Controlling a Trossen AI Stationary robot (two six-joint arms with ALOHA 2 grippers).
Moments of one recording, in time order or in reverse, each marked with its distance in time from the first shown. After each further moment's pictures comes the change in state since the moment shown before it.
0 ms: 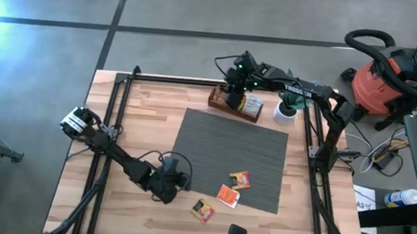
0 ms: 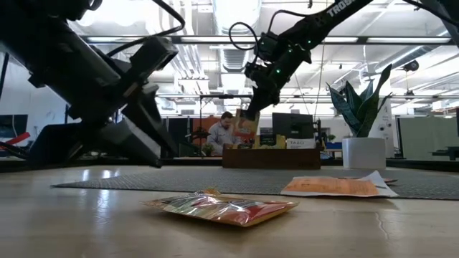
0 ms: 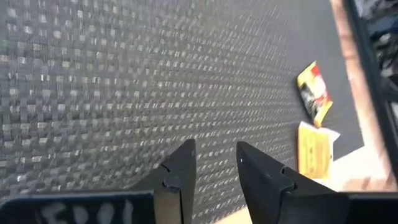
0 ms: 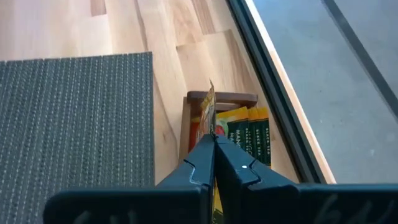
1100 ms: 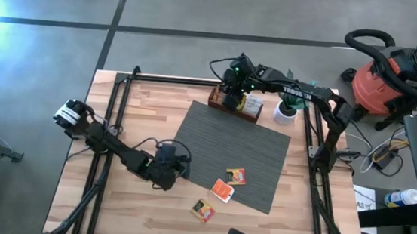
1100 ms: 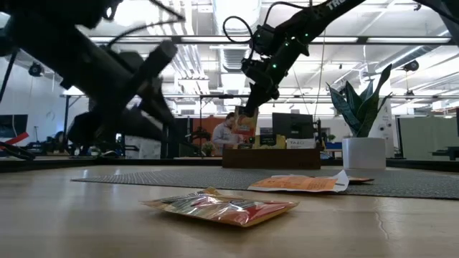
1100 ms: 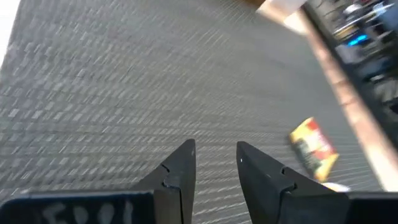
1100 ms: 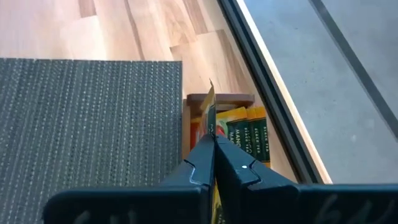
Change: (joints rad) left arm 0.092 -0.111 -0.097 0.046 -0.166 0.261; right arm 0.055 -0.004 0.038 -0.049 0.106 0.058
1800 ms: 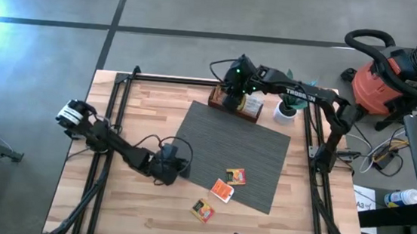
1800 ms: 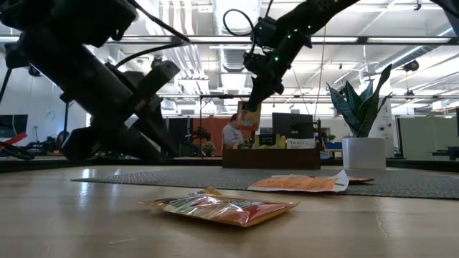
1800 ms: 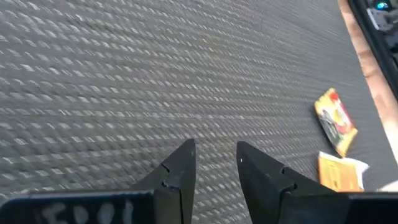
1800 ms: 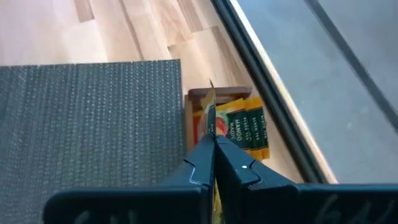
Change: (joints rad) left arm 0.050 0.021 -0.039 0.046 0.181 -0.017; right arm 0.028 -0.041 0.000 -0.051 0.053 0.080
